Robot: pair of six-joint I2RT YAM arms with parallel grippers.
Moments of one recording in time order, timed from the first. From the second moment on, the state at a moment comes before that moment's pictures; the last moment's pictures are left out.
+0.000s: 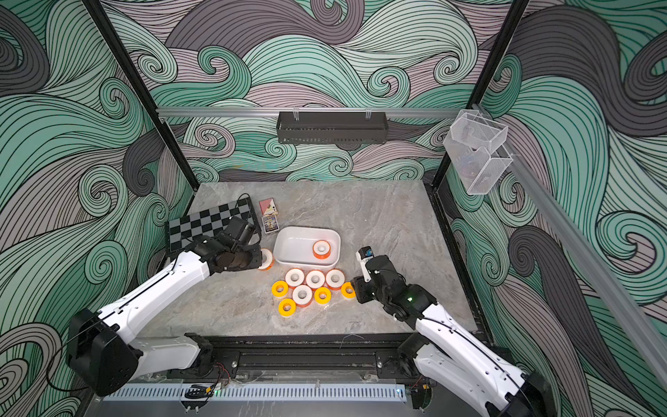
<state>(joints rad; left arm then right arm) -0.50 1.27 1.08 -0.87 -0.11 -0.58 0.63 0.82 0.59 -0.62 0.03 0.32</state>
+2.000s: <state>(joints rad) -0.49 2.18 1.74 -0.91 -0.10 -0.50 0.63 0.84 0.59 -0.62 0.04 0.32</state>
